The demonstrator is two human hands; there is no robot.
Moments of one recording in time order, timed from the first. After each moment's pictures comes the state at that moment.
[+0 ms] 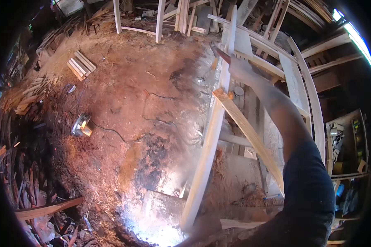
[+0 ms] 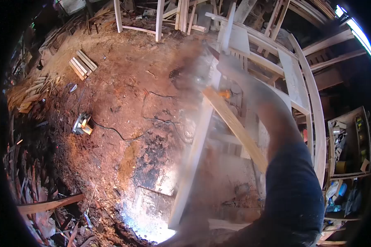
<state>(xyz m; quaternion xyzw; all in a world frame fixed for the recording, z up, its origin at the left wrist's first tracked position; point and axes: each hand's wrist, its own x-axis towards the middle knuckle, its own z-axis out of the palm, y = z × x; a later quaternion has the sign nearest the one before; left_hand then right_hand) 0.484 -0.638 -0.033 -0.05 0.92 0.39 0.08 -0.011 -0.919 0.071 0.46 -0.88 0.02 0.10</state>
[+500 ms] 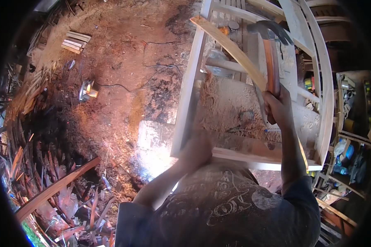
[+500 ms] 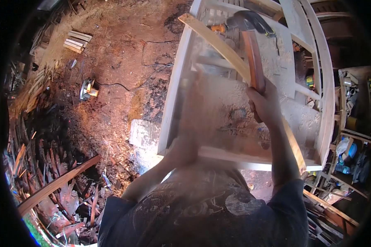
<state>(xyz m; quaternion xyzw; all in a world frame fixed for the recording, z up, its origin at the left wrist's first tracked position) 0.482 -0.616 -0.024 -0.06 0.96 0.22 0.15 0.216 -0.523 0.124 0.20 -0.78 0.52 -0.28</state>
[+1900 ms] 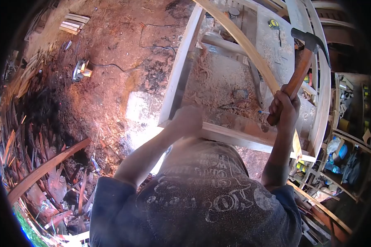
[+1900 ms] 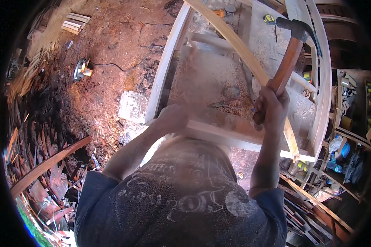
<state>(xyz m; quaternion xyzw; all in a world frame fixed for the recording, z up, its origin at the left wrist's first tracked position) 0.468 -0.618 -0.013 -0.16 0.92 0.33 0.16 0.257 -0.446 0.125 0.08 -0.72 0.66 -0.21</state>
